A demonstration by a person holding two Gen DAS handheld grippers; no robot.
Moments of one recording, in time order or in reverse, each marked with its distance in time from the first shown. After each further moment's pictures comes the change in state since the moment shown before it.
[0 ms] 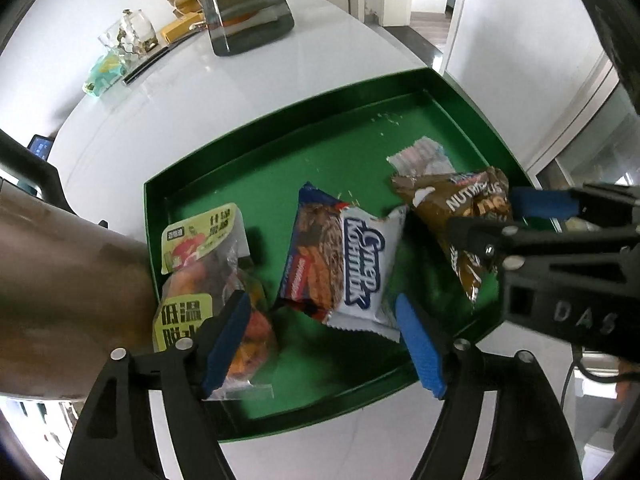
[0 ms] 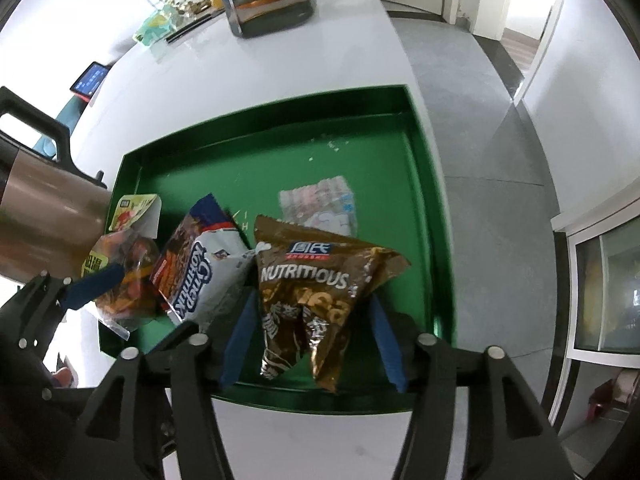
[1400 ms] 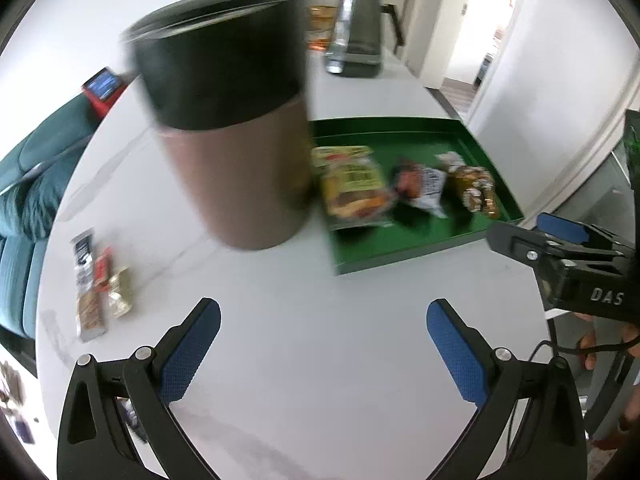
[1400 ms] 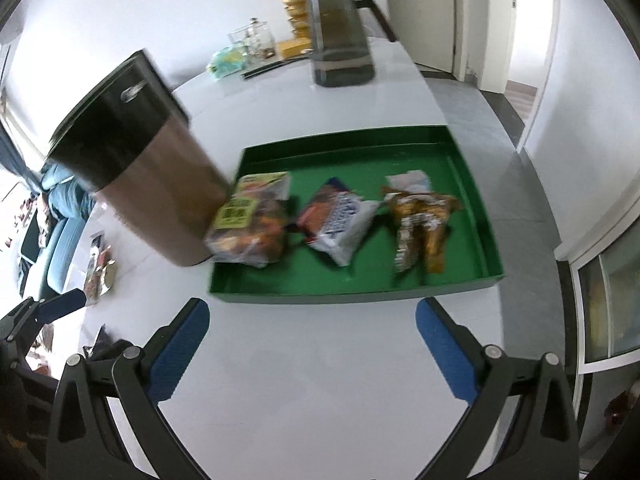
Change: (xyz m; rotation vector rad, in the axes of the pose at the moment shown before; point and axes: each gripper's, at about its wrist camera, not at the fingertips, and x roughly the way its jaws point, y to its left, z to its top) left arm -0.130 0.110 -0.163 -0.257 -0.171 -0.054; right arm -0.088 0.117 -0.110 -0.089 -0.223 0.037
